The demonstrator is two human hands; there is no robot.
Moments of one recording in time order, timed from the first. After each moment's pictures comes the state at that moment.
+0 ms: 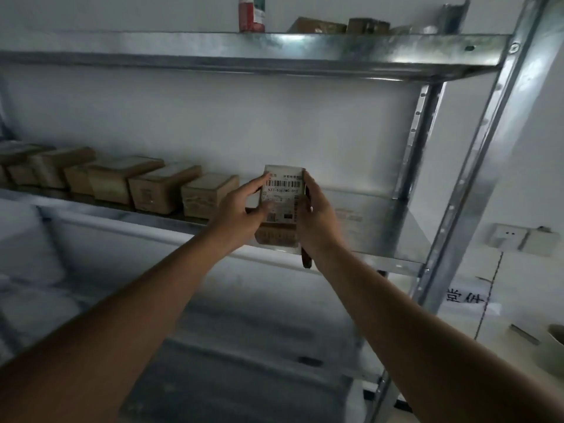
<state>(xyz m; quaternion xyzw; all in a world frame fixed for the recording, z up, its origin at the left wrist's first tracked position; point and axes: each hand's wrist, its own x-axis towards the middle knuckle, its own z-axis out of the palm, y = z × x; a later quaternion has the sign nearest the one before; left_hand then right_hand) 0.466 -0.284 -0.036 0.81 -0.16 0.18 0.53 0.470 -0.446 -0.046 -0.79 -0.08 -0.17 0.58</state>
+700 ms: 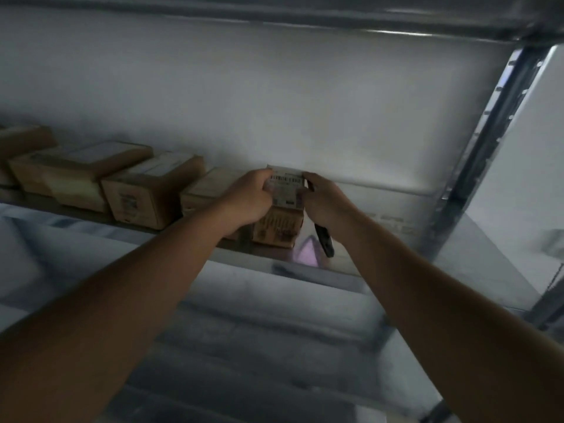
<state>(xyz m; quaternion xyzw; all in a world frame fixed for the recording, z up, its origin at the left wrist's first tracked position) 0.636 -0.216 -0.028 0.91 -0.09 0.05 0.41 0.662 -0.381 -0.042 -0.91 0.00 -0.04 0.42</state>
